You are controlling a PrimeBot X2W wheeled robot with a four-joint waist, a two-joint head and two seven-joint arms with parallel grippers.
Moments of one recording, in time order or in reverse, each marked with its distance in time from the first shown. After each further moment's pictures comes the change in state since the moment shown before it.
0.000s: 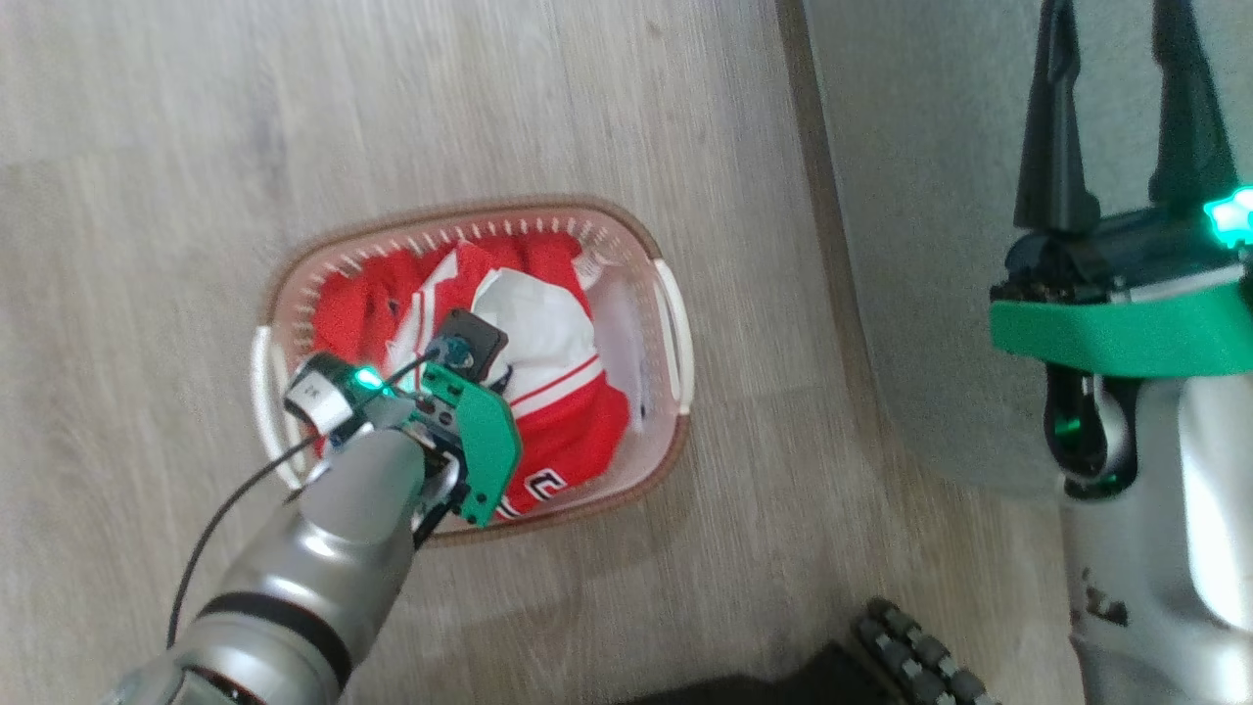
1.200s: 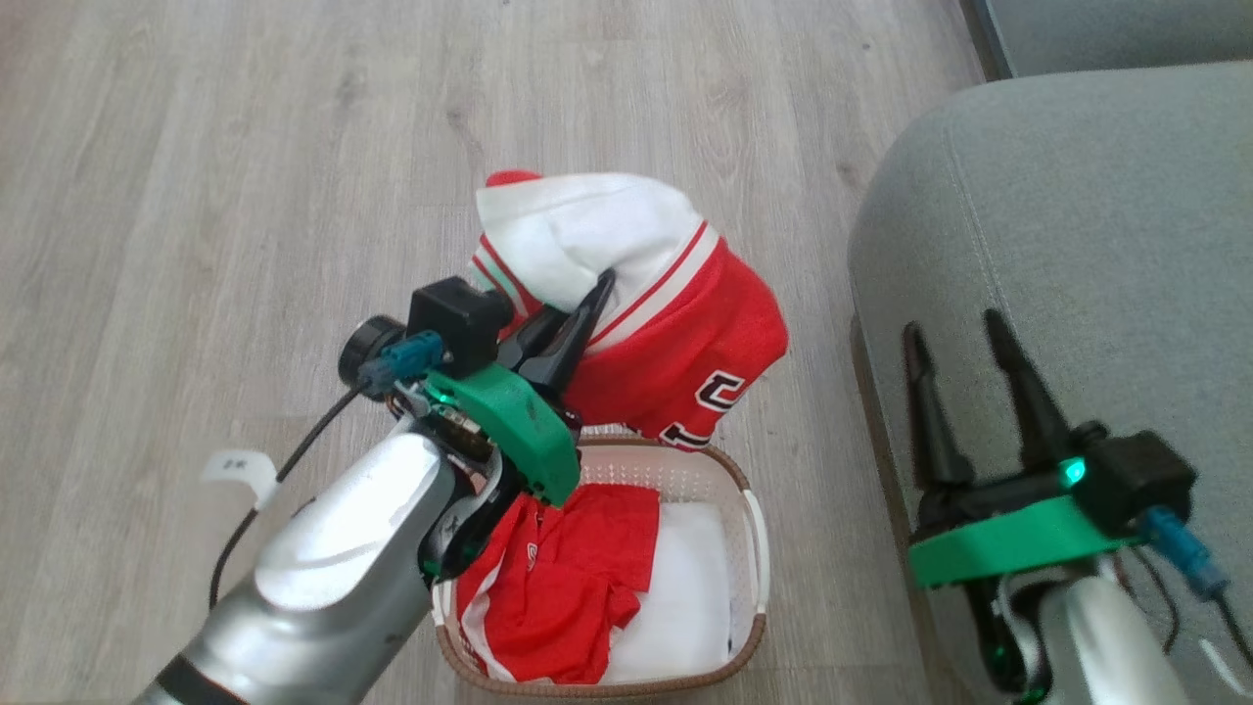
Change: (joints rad) left arm 0.215 0.182 0.021 -0.831 -0.293 0.138 -0.079; right arm 0.358 0.000 0.055 0.129 -0.005 0.000 0.000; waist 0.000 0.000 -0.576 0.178
